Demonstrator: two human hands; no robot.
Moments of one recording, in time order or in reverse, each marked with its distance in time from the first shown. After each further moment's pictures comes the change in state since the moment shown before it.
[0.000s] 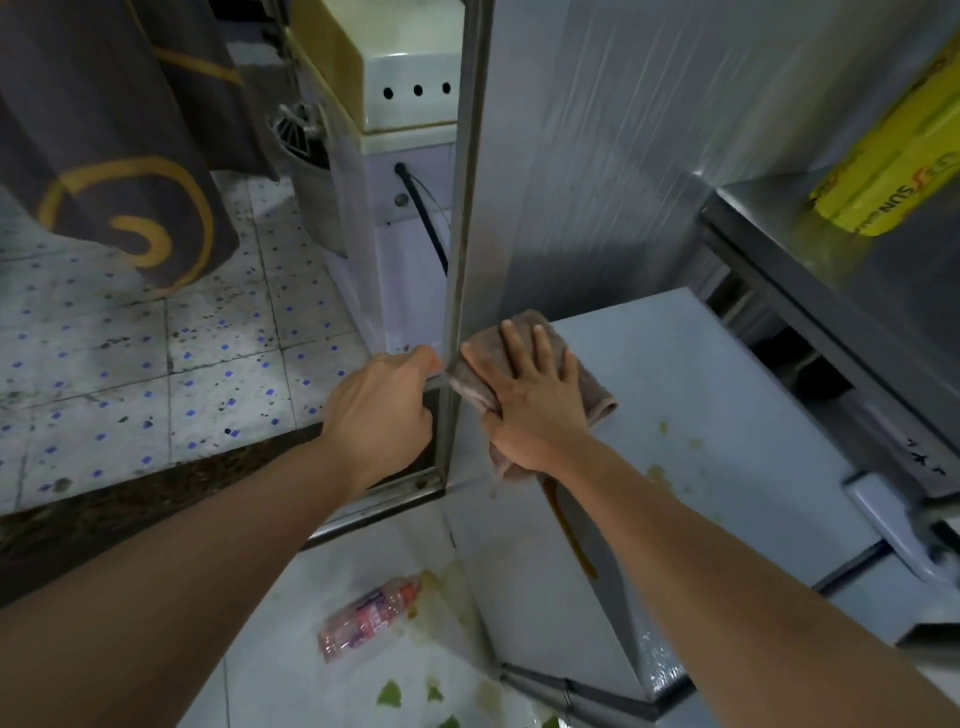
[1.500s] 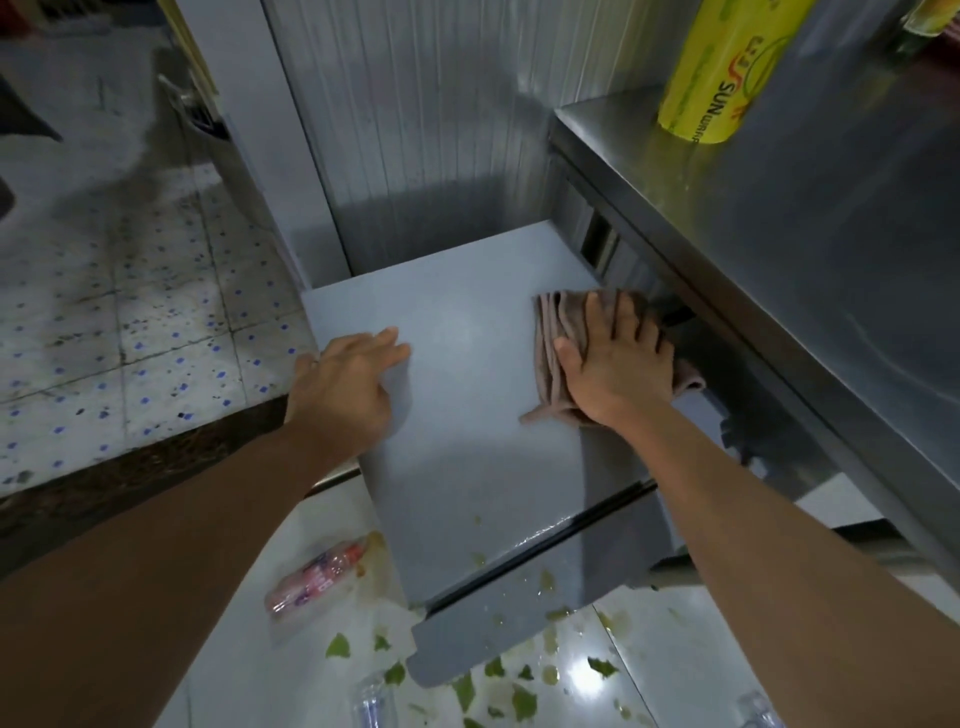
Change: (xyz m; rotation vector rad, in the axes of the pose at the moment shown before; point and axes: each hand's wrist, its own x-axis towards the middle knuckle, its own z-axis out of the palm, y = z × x) left_hand -0.001 0.118 0.082 0.049 -0.042 -0.038; right_hand -0.112 0.207 -0.016 0.014 -0.036 0.484
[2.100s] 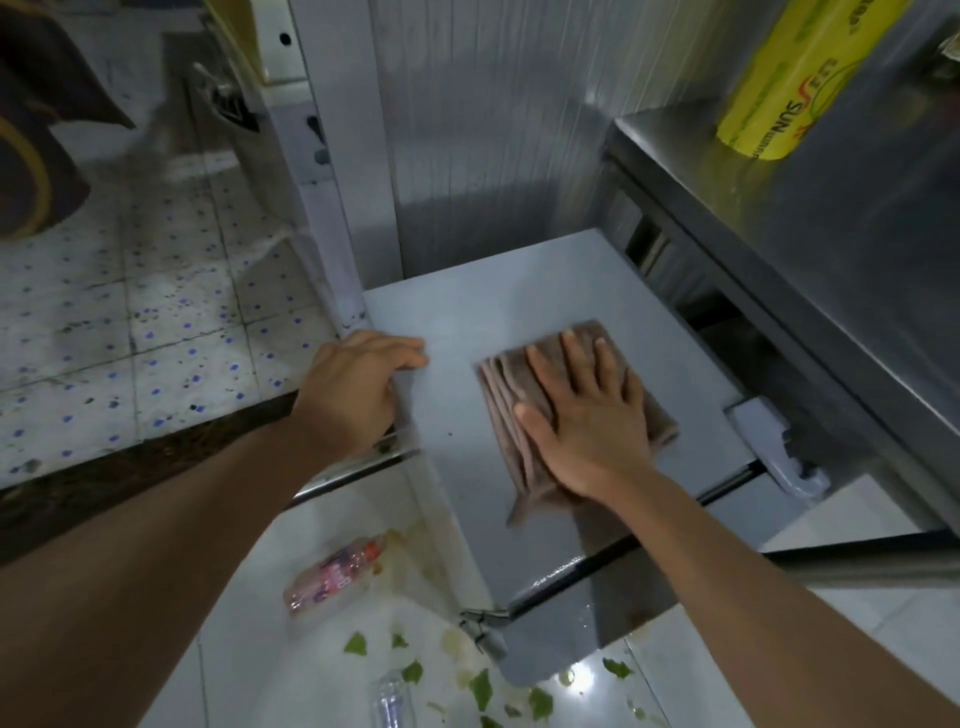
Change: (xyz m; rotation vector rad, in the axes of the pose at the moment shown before) left_hand -0.007 -0.053 -0.027 -0.117 0.041 0.225; right_hand -0.060 -0.077 0.011 -0.006 -0.010 -0.235
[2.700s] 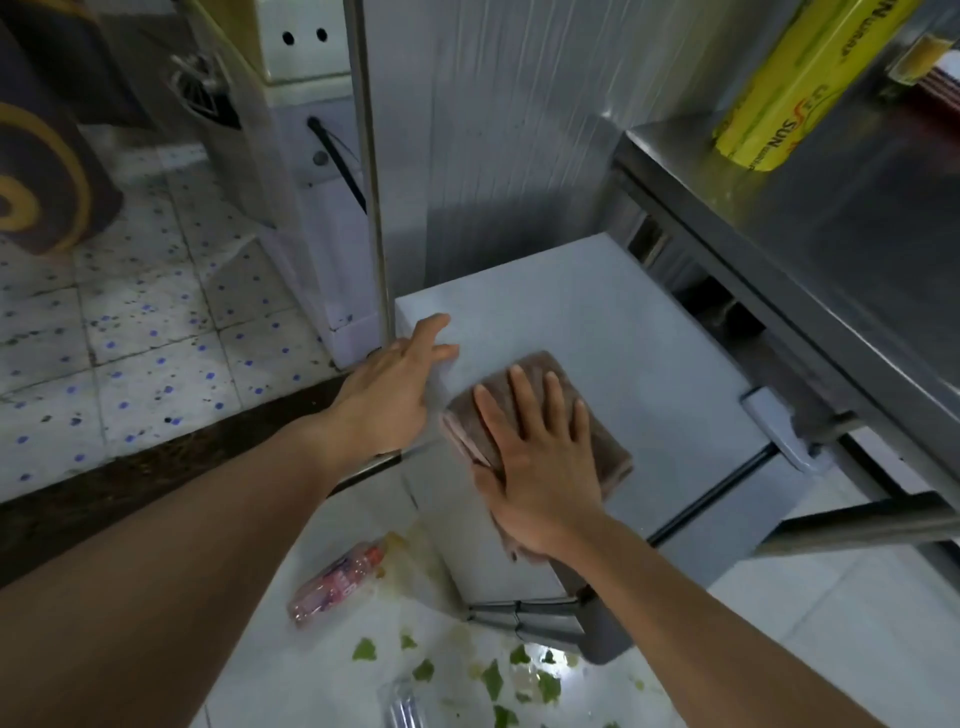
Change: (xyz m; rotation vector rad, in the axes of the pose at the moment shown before) left_hand 0.003 -0.027 -0.013 -0.152 -0.224 0.028; right_hand -0.033 -0.100 0.010 -0.005 0.002 -0.055
